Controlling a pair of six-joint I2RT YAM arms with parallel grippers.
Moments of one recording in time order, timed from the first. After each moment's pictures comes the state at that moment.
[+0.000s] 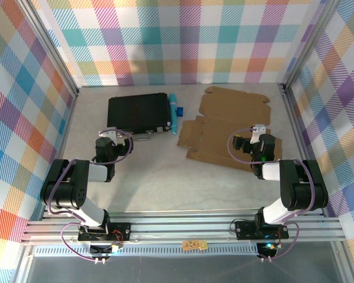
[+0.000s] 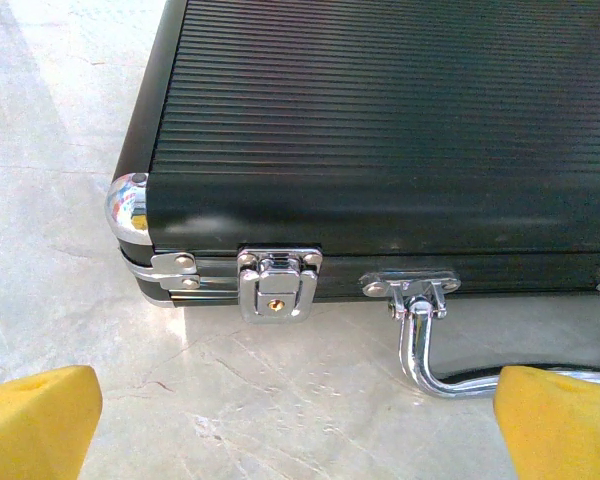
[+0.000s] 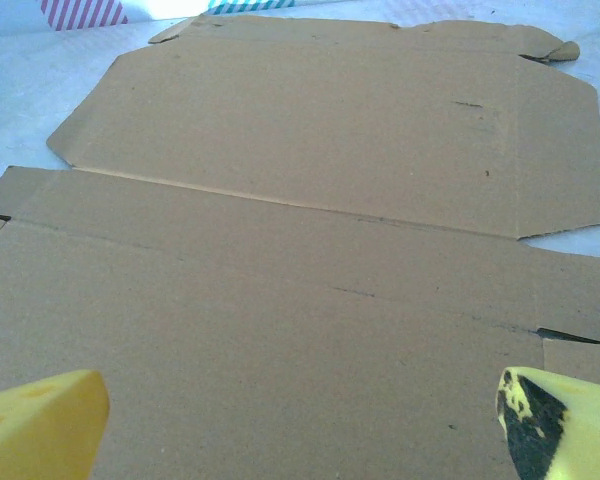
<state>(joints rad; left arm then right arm) -0.05 1.58 0.41 0.74 -0.04 -0.10 0.00 1.53 0.41 0.70 -0.10 0.05</state>
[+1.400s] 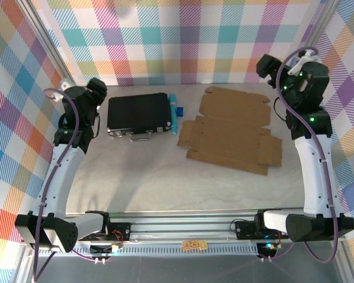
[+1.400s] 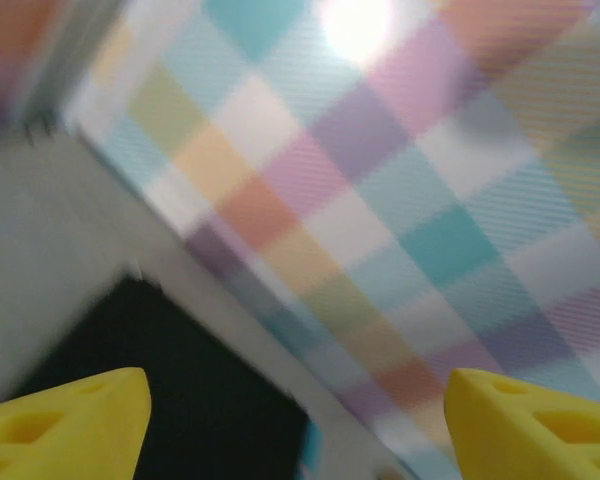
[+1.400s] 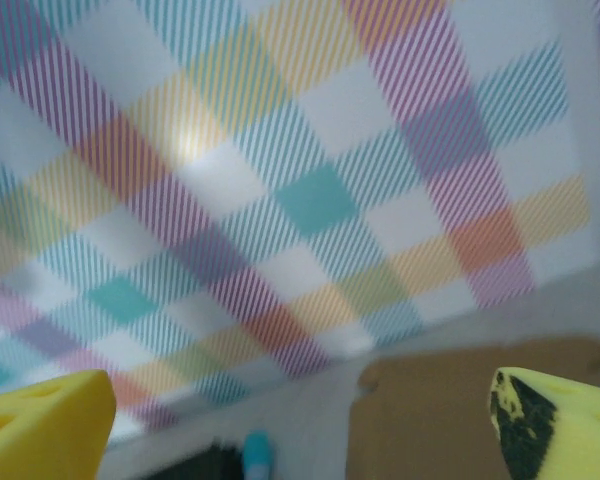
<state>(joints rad) -0.11 1.19 1.23 -0.33 -0.18 -0.94 0.06 1.27 1.60 -0.53 -0.08 0.54</state>
